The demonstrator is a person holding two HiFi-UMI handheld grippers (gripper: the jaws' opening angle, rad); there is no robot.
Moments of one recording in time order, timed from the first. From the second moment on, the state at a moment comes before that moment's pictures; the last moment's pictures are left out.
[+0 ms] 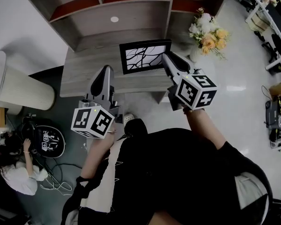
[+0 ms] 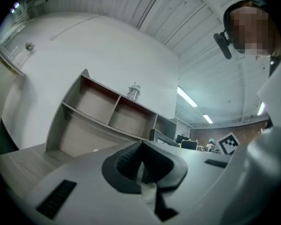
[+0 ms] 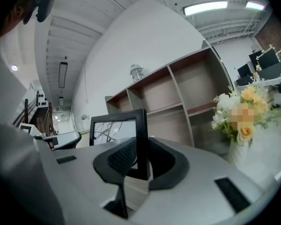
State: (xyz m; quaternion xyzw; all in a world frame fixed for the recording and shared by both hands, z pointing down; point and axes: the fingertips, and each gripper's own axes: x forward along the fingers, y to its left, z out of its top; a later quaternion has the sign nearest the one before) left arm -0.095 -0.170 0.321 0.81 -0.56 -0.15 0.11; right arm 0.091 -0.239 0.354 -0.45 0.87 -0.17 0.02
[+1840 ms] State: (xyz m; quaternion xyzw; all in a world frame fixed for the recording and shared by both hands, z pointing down) left arm -0.224 -0.367 0.308 0.84 -0.52 -0.14 0.11; right arm 0.062 -0.428 0.271 -0.56 0.82 -0.07 0.00
